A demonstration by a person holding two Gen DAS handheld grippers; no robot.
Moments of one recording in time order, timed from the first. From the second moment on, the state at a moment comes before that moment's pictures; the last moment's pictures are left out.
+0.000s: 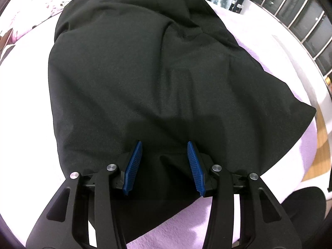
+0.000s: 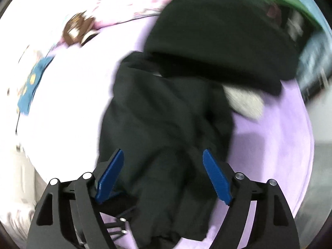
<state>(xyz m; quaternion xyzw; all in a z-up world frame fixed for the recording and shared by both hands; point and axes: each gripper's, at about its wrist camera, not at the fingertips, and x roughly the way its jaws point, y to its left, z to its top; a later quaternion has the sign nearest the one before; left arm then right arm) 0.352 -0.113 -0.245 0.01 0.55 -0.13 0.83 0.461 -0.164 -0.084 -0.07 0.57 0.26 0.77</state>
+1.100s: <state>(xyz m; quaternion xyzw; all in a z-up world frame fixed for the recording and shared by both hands) 0.366 -0.122 -0.255 0.00 0.56 -0.14 0.82 0.642 -0.003 -0.167 -0.04 0.65 0.23 0.72</state>
